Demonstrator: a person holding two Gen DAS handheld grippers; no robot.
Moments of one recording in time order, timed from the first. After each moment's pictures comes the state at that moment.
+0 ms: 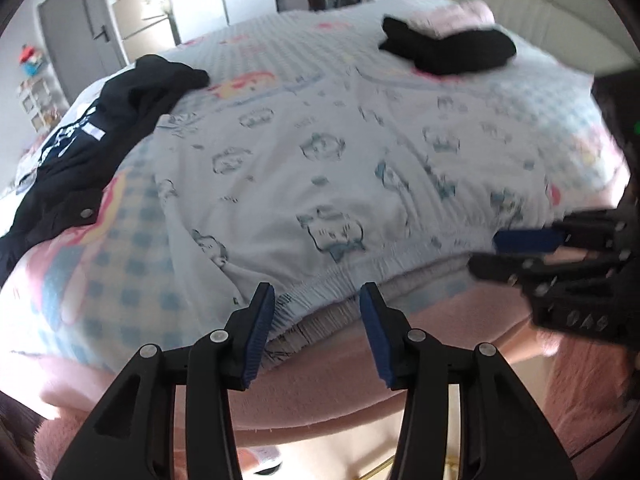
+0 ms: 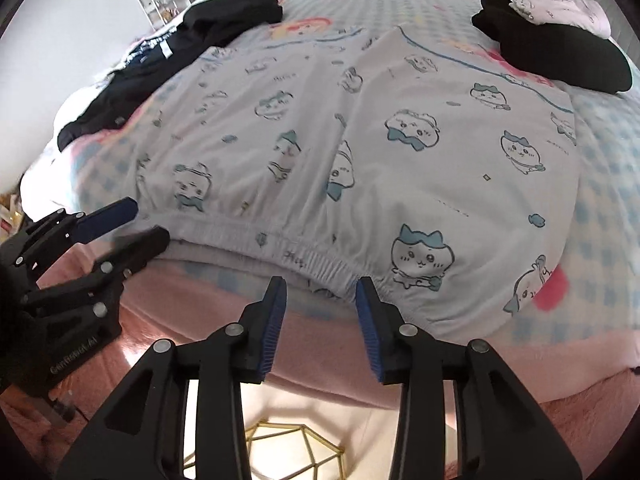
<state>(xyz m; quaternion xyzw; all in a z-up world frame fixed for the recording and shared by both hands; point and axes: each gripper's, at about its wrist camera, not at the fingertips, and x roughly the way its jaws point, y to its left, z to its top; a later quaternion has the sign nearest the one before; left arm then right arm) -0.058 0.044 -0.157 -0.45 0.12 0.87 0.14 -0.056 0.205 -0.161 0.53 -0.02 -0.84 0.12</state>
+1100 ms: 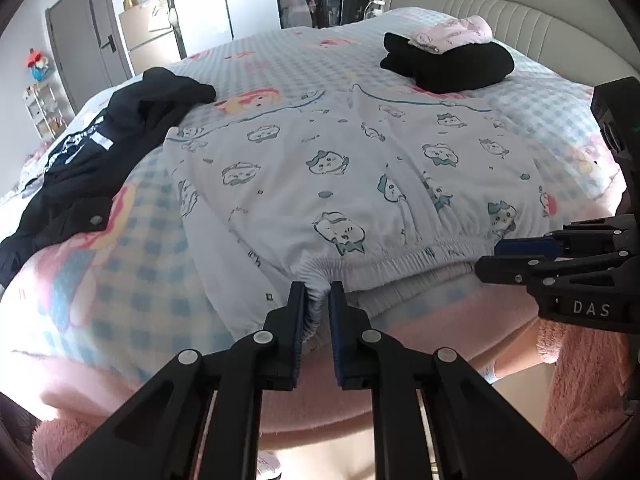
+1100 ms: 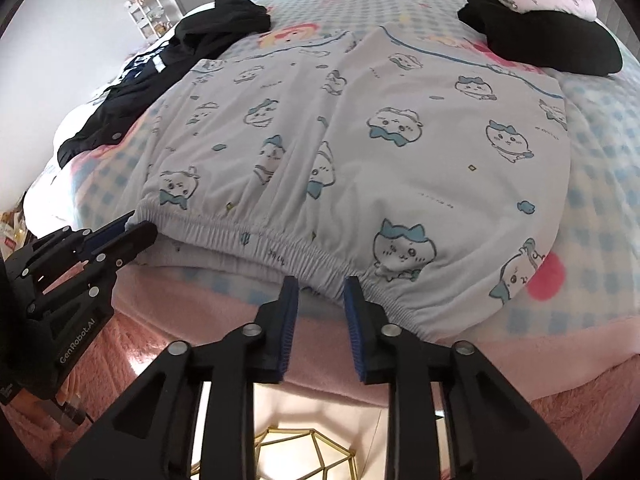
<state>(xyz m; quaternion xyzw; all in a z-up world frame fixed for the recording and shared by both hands) -0.051 0.032 -0.149 -0.42 0.10 0.89 0.13 -0.050 0.203 -0.162 0.52 -0.05 -0.85 0.12</state>
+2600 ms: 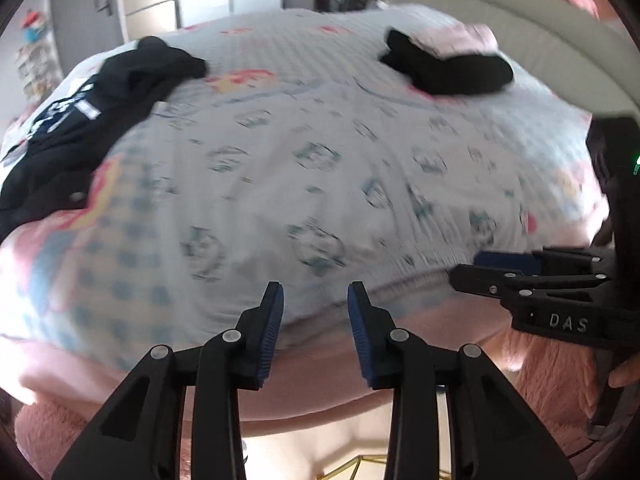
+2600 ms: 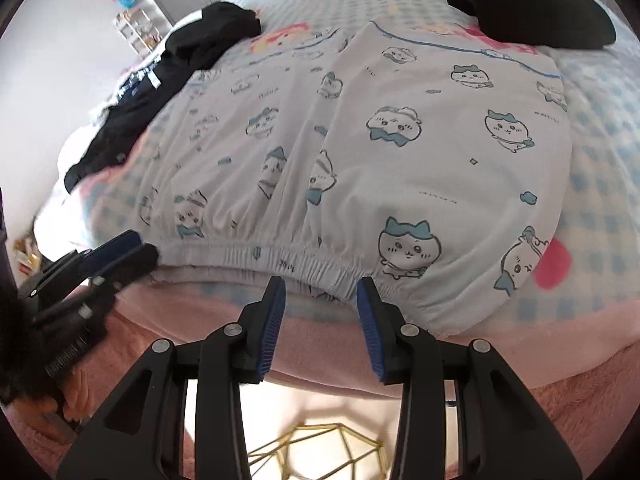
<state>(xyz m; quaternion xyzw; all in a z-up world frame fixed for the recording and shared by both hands) -0.064 0.039 -0.145 -0.46 0.05 0.87 0.16 -0.056 0.214 -0.155 0.54 -0.08 -0.83 0.12</state>
